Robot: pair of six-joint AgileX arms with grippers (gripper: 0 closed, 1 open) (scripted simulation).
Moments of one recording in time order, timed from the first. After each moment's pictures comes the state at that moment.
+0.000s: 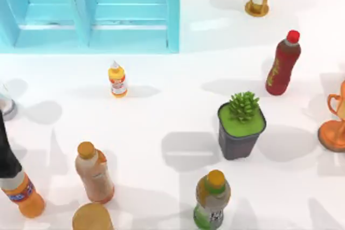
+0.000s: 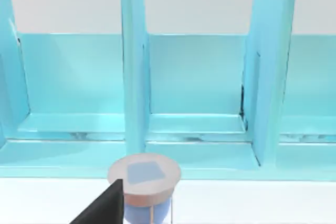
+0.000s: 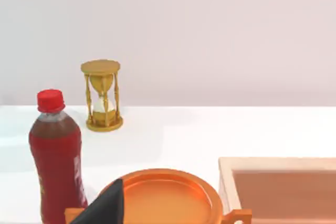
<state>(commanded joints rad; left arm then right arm) 0.00 0.00 0.00 0.00 0.00 0.00 0.00 0.00 0.00 0.00 0.00 0.00</state>
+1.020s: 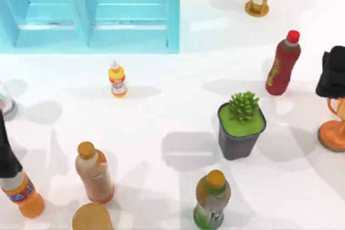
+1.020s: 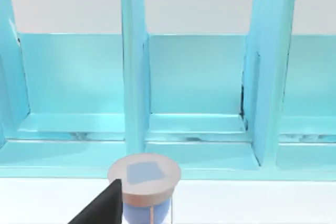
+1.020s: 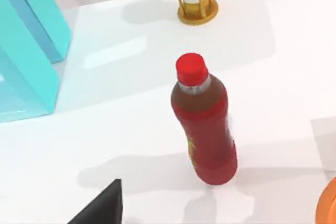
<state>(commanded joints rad) 0.00 0.00 0.00 0.00 0.00 0.00 0.45 0.90 0.66 -0.26 0.30 0.42</state>
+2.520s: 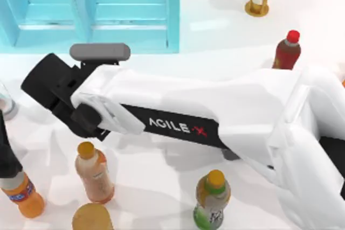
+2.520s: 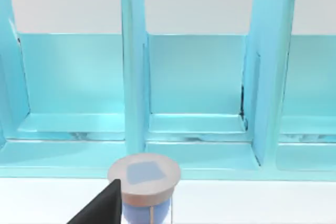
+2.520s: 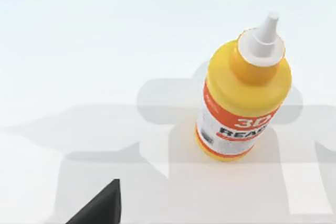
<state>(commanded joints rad) 0.00 0.00 0.00 0.00 0.00 0.00 1.03 2.48 2.05 -0.62 0.74 0.85</state>
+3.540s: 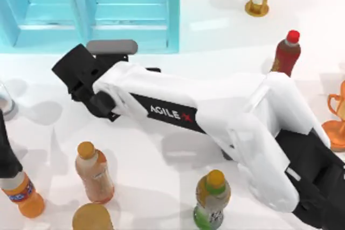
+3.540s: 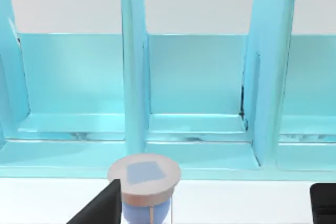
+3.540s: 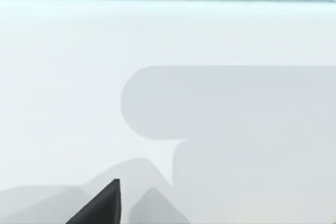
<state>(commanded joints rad) 0.00 0.00 0.00 0.00 0.00 0.00 0.90 2.75 2.30 -0.50 0.68 0.71</state>
